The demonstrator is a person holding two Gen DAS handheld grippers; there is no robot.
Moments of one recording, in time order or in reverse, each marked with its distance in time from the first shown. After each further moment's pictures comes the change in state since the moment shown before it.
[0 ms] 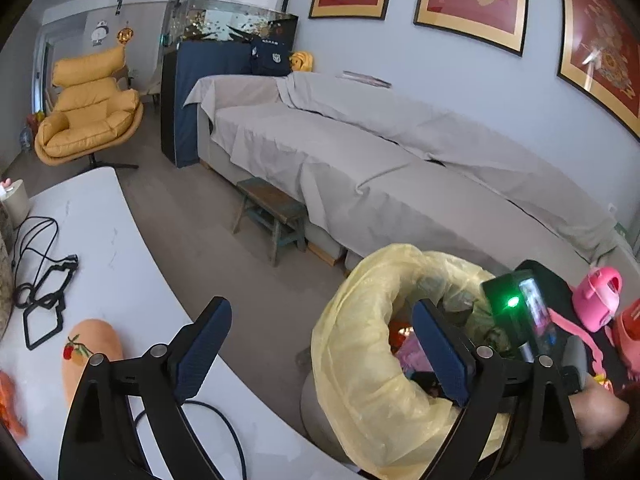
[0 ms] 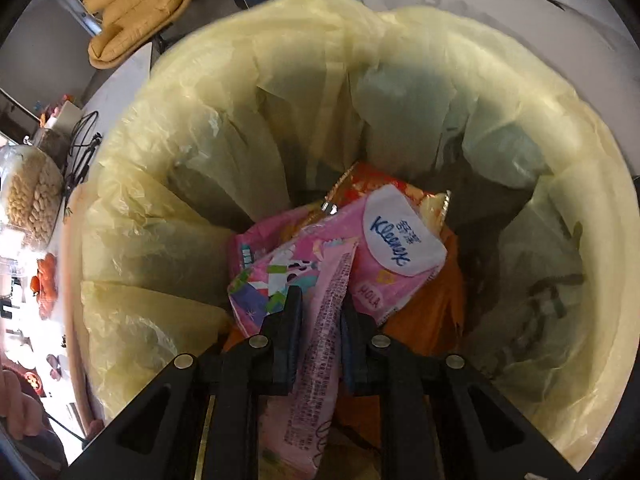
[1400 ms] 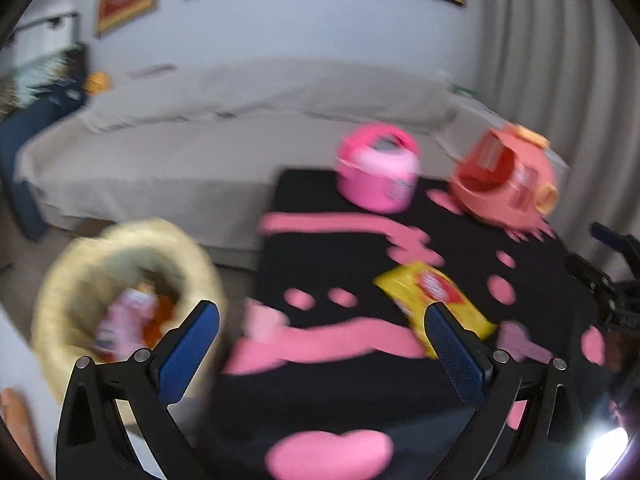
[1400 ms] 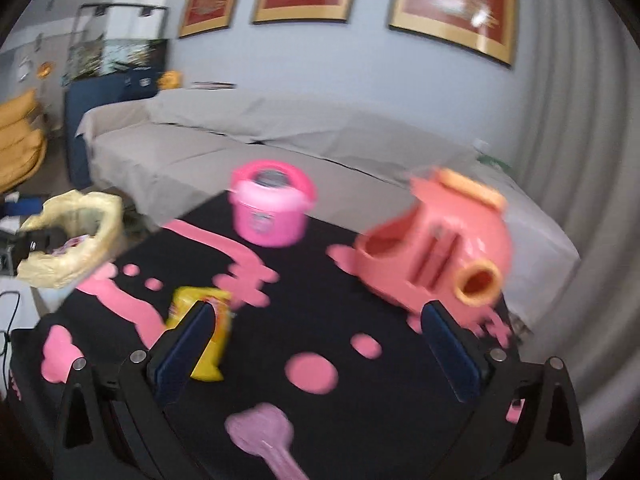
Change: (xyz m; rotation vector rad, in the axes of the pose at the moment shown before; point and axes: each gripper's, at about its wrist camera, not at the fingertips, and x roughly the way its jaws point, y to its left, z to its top) left arm -0.064 -0.302 -0.093 0.507 0.191 -0.476; right arm -0.317 -0.178 -0.382 0.340 -0.713 -0.683
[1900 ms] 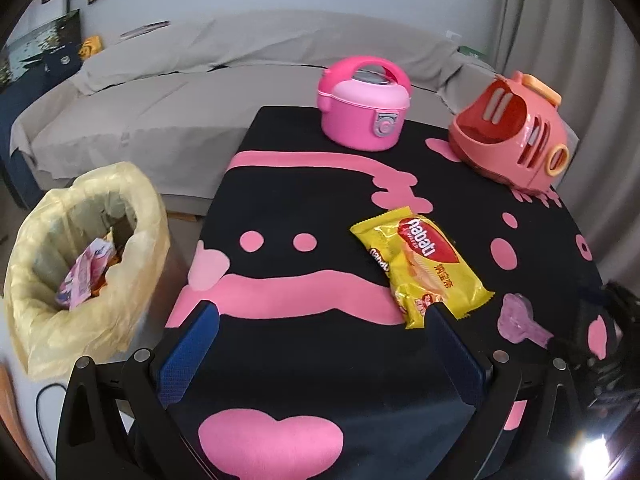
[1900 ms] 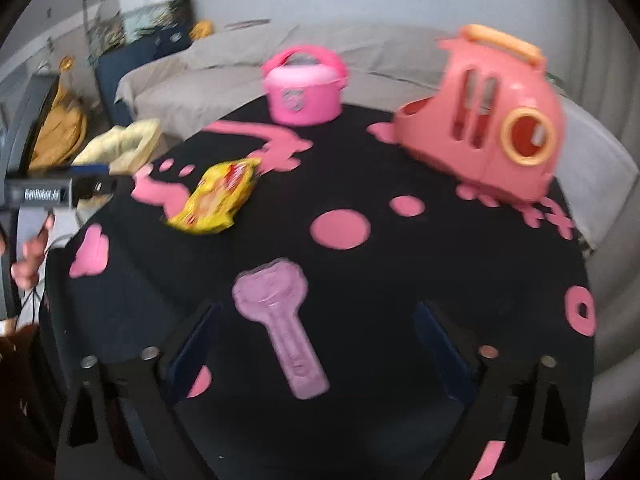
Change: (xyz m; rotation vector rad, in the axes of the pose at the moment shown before) left arm 0.039 -0.029 -0.020 -0.058 0.136 0.048; right arm 0.025 0.001 -0.074 -0.028 0.273 0.291
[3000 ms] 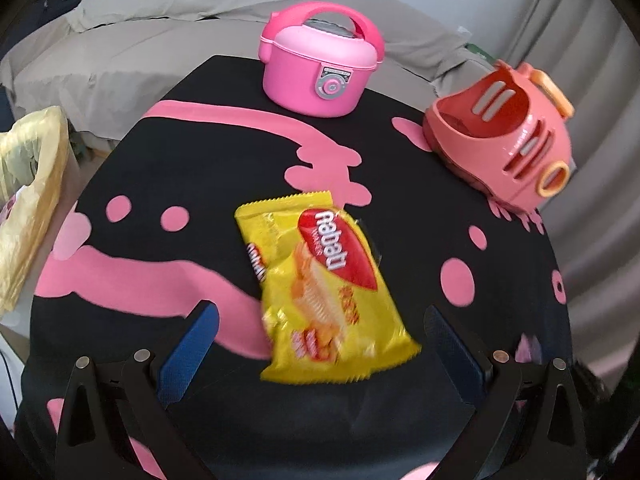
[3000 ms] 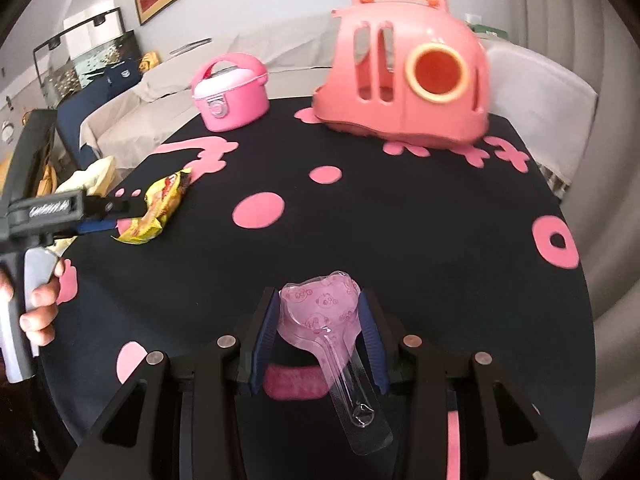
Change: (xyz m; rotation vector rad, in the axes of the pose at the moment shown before) left arm 0.063 -0.065 0.016 -0.166 0.111 -0.112; right arm -0.010 -0.061 -0.033 0.239 -0.037 -0.095
